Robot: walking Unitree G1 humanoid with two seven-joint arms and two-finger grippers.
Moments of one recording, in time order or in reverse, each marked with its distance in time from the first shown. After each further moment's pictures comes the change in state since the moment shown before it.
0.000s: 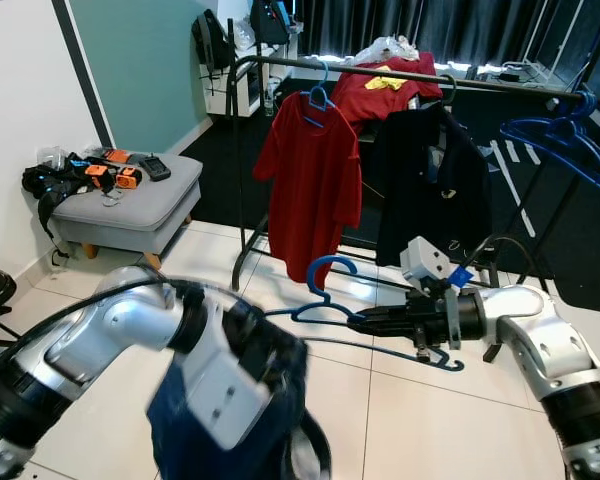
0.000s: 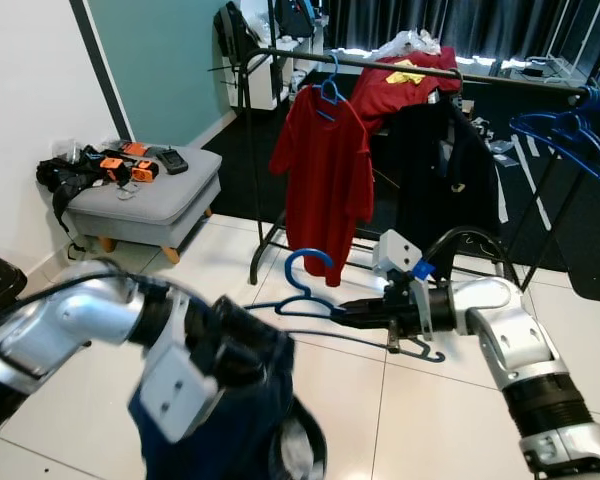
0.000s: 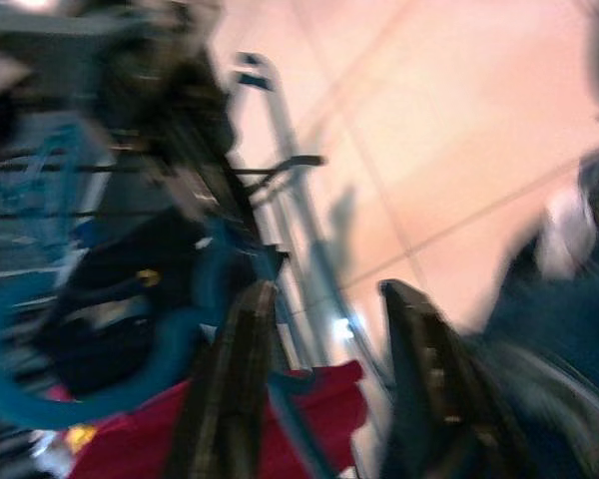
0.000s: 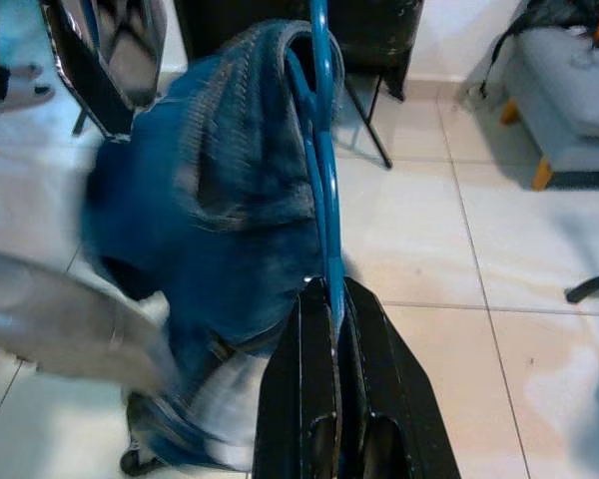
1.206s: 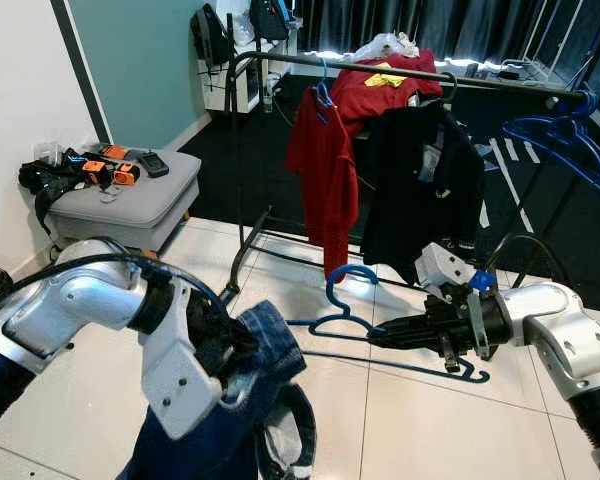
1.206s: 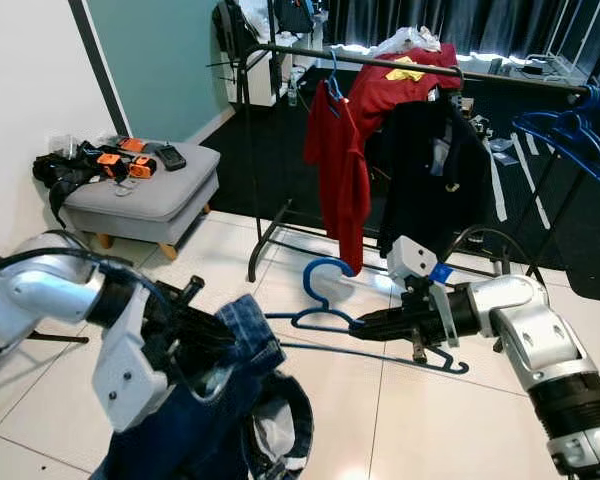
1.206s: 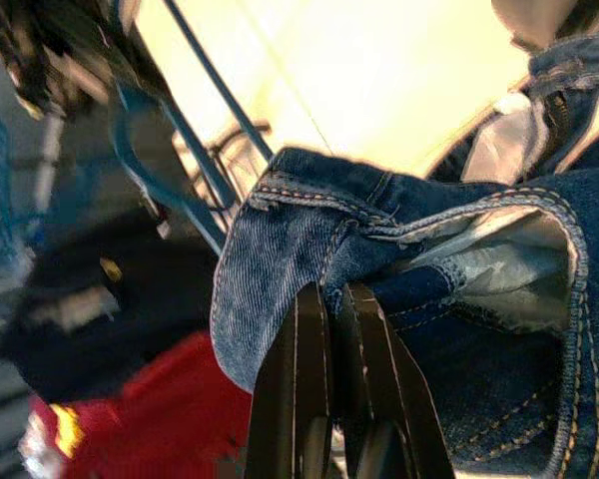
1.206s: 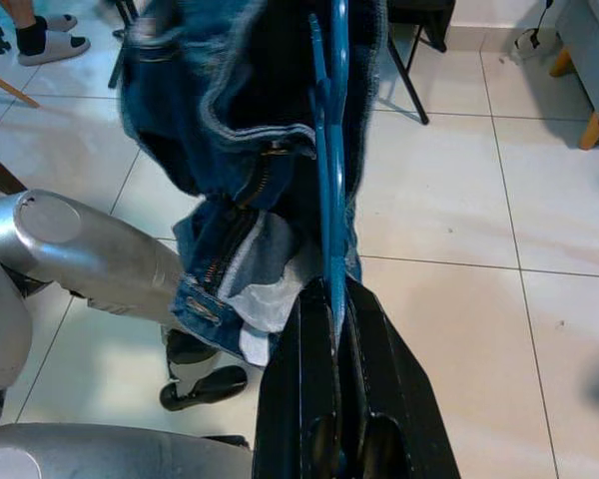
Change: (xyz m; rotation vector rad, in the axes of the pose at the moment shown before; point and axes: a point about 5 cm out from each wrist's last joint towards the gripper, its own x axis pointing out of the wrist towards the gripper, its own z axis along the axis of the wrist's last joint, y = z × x) left arm -0.038 -0.010 -0.015 0.080 0.062 -0.203; right arm -0.029 0.004 -0.001 0.004 0.125 0.091
